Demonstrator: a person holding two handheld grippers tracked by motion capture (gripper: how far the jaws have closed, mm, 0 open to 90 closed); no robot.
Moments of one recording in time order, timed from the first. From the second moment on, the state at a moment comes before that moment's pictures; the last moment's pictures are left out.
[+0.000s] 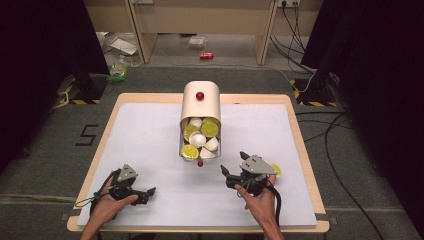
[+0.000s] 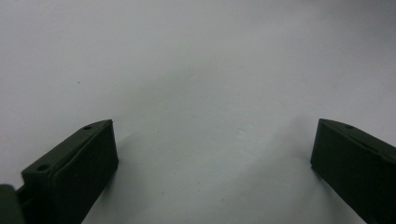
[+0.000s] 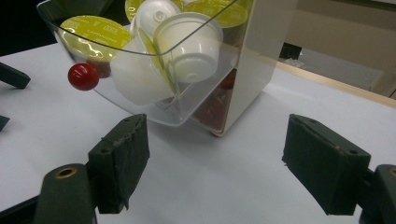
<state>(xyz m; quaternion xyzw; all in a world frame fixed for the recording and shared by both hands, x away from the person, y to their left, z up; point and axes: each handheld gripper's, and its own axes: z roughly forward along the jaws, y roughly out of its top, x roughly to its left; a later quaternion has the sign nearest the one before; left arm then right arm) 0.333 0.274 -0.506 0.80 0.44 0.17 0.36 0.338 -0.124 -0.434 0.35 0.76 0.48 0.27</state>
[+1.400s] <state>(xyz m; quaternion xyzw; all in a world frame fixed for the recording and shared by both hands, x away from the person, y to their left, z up) 0.333 0.274 -0.506 0.80 0.44 0.17 0.36 0.359 -0.101 -0.439 0.35 0.77 0.47 0.28</state>
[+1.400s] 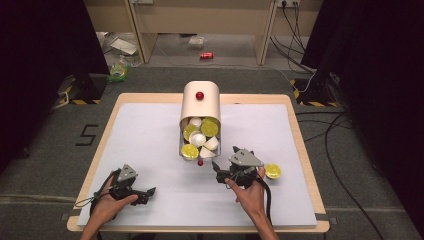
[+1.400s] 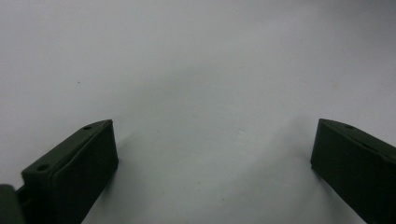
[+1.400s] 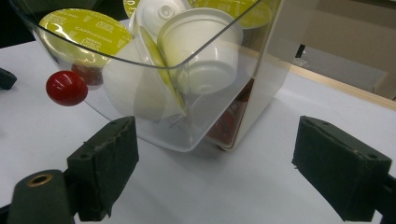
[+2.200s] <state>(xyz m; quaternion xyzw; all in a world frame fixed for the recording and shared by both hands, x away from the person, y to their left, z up) 0.333 0.274 -0.506 0.80 0.44 0.17 0.36 0.368 -0.097 -0.431 0.35 0.75 0.49 0.28</state>
